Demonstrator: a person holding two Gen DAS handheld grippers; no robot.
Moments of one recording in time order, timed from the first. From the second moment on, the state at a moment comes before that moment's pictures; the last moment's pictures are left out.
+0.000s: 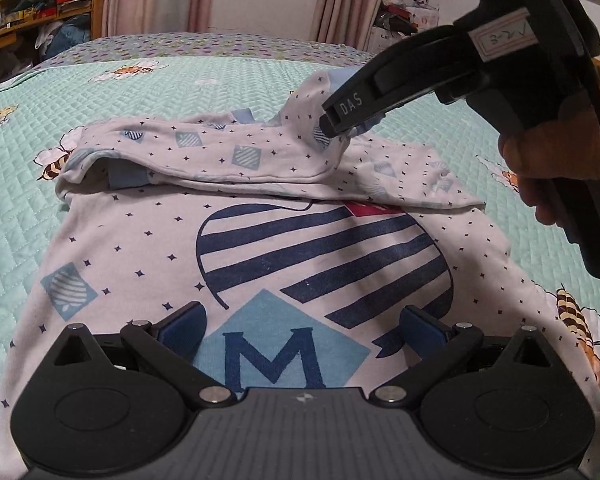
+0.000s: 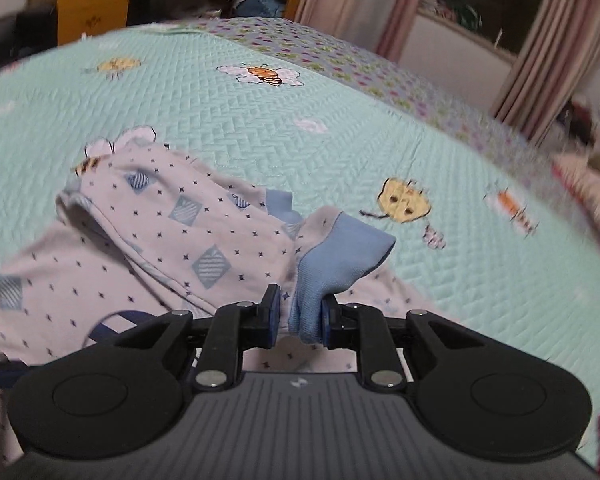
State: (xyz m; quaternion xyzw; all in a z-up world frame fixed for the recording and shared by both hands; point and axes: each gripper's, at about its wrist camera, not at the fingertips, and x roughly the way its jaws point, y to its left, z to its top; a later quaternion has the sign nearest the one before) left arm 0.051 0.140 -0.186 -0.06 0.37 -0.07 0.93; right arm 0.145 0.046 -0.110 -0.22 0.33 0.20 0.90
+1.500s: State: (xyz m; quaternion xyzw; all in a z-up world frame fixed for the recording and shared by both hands) left arm 0.056 0.154 -0.181 -0.09 0.38 -0.08 0.92; right arm 0.166 -0.033 -0.119 -0.05 0.37 0.17 0.91
